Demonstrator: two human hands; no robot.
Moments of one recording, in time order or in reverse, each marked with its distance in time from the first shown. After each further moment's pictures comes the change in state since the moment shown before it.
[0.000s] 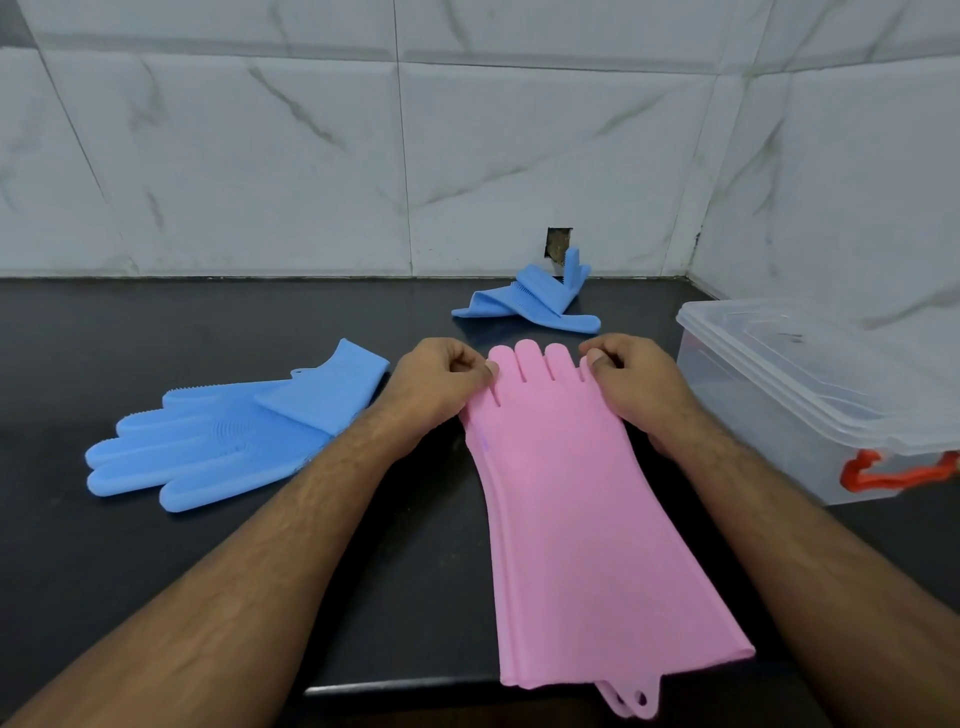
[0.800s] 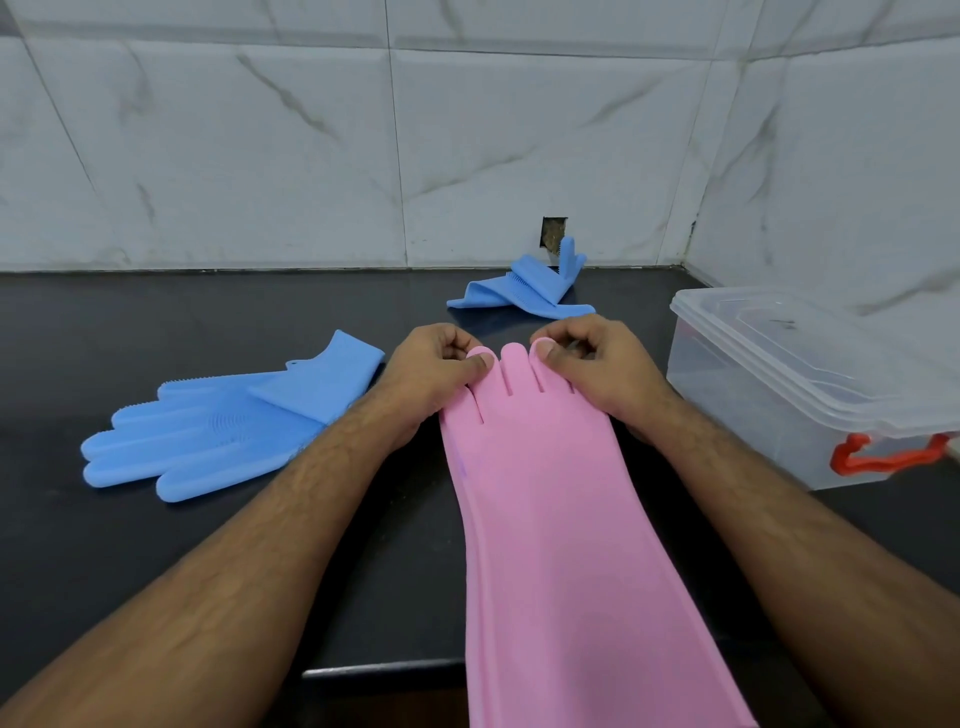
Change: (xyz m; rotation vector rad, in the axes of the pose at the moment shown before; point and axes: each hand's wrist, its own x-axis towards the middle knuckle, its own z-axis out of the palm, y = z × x) left_hand 0.001 -0.003 0.002 -0.115 0.018 -0.003; right_hand -0.004 -0.008 0.007 0.144 -0.115 -0.236
